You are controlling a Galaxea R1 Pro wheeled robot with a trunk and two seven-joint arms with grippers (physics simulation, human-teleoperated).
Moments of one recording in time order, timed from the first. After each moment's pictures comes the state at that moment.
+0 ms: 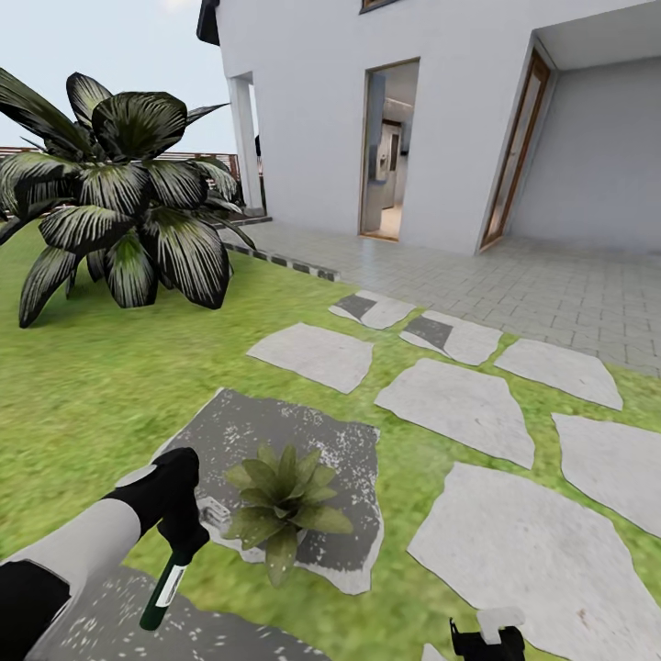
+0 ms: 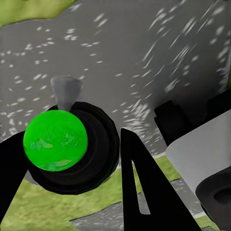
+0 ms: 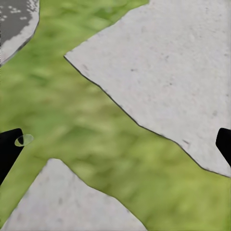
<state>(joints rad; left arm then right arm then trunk) -0.90 0.18 -0.50 -0.44 -0.75 1.00 -1.20 -0.44 -0.07 -0.09 -0.03 0.23 -0.48 -0.13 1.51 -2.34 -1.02</state>
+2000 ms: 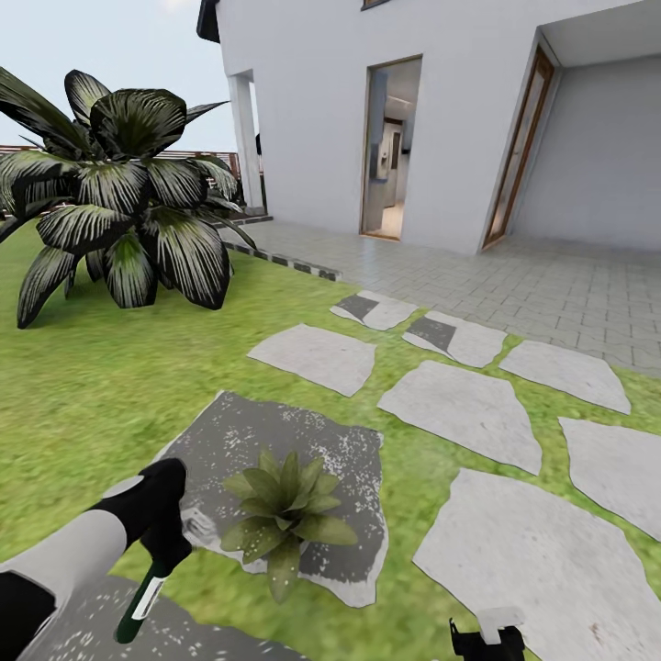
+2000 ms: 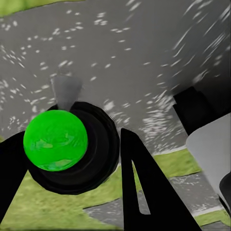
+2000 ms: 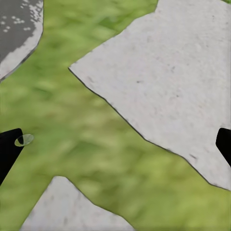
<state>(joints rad) -0.87 0.22 -0.50 -0.43 -0.76 0.97 -1.15 -0.44 -0.07 -0.09 -0.03 0.23 -0.48 -0.13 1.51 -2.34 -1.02</state>
